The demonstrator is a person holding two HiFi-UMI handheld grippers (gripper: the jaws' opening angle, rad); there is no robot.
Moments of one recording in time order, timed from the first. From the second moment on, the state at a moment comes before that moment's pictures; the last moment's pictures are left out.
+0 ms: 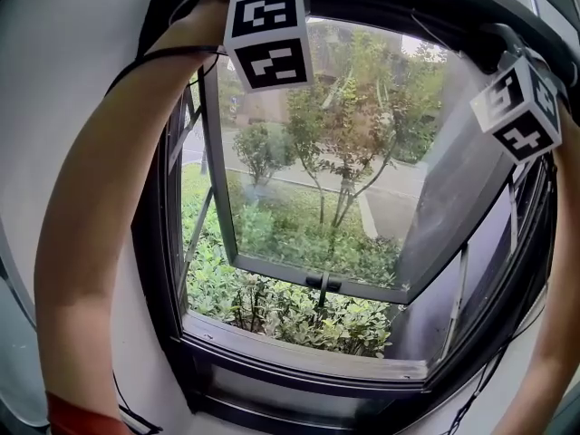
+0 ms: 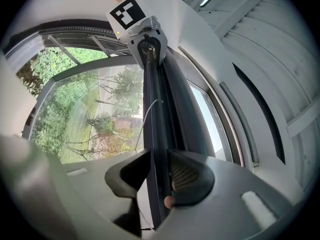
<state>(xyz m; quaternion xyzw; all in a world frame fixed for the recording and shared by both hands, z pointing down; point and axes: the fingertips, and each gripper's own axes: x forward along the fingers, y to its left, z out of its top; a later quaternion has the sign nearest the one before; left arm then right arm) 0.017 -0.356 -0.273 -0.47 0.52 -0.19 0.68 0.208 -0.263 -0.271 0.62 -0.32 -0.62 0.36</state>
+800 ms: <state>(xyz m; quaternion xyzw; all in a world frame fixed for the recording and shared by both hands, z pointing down) 0.016 -0.354 -0.252 -0.47 0.51 -0.20 0.69 0.207 -0.268 -0.252 0.61 -0.35 -0.61 0.37</state>
